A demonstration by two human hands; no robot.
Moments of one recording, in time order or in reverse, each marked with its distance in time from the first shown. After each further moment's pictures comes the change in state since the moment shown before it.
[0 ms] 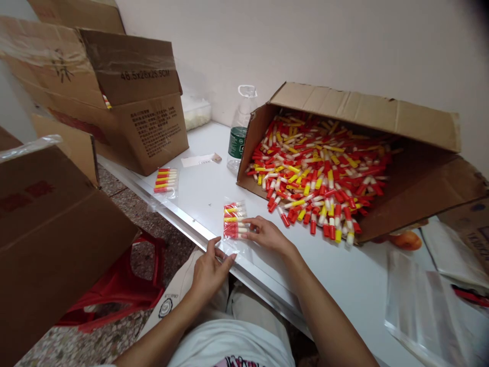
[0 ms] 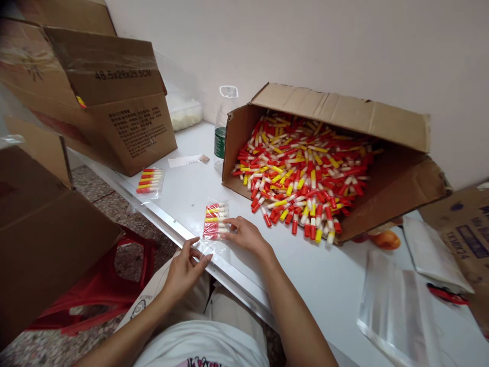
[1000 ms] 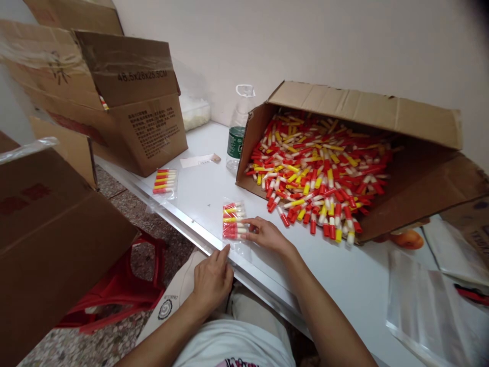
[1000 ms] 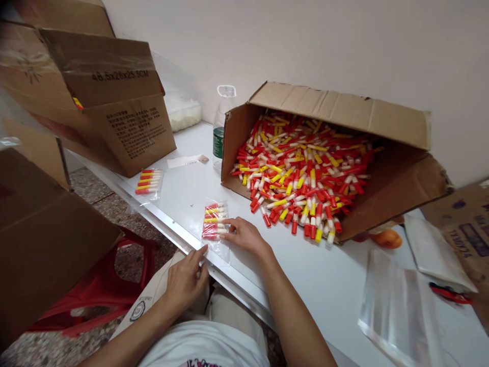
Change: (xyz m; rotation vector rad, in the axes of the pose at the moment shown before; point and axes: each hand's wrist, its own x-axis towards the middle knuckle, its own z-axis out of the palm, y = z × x) left_hand -0.014 0.005 0.007 0.616 0.020 0.281; right_hand 0.002 -0.001 -0.001 0.012 -0.012 0.017
